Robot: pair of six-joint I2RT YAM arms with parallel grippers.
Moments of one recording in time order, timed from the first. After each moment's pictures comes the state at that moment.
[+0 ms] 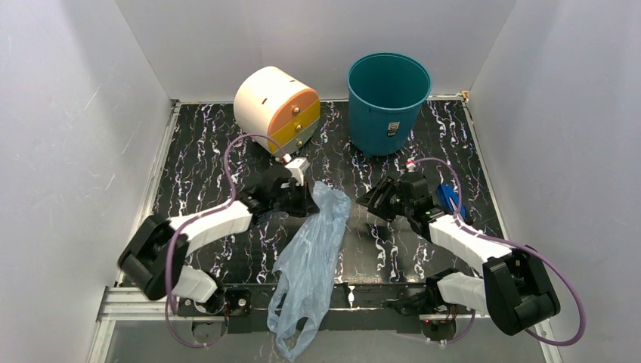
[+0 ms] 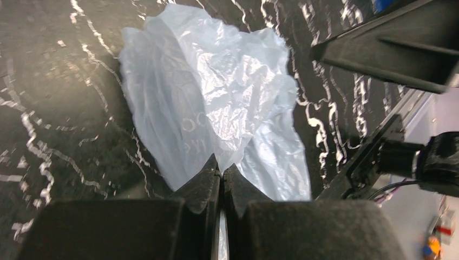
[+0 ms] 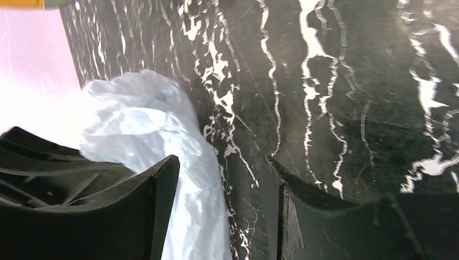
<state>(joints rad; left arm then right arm) -0.69 1.50 0.78 0.02 0.30 -0.52 0.42 1.14 0.45 0.04 -0.21 0.97</state>
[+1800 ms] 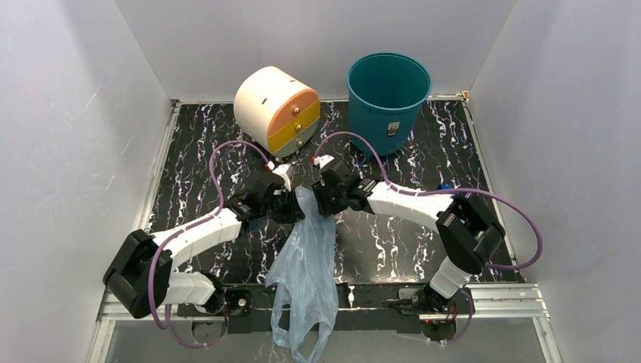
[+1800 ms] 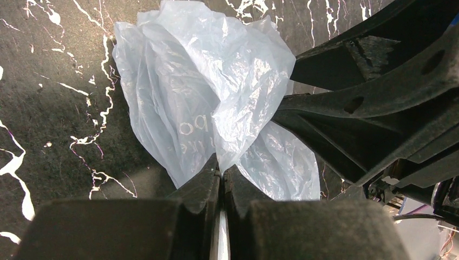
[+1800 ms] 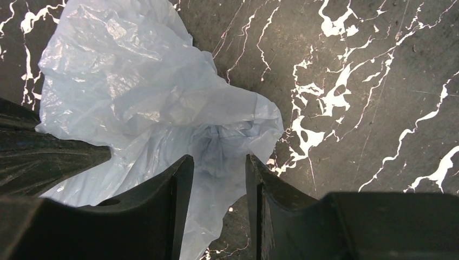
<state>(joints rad) -0.69 1.29 0.68 -0.17 0.11 -0.64 0.89 1.63 1.05 -0.33 0.01 0.33</state>
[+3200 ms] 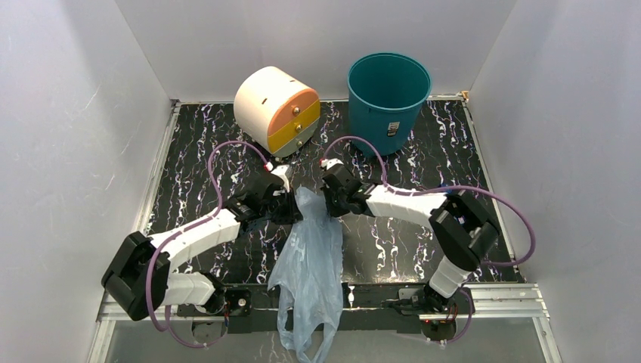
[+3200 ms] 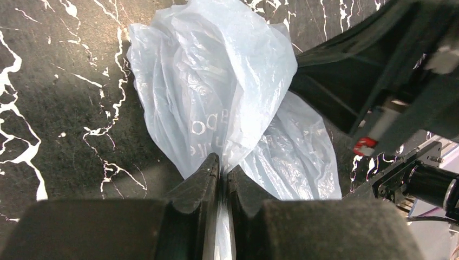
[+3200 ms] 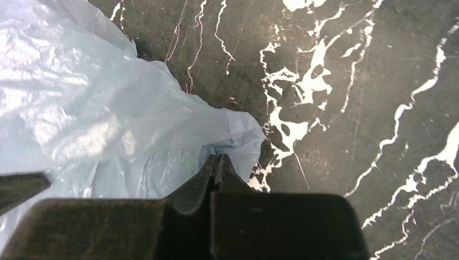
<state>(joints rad) -0.69 1.28 0.68 -0.20 0.09 -0.63 0.88 1.69 1.01 -0.28 0.09 0.42</state>
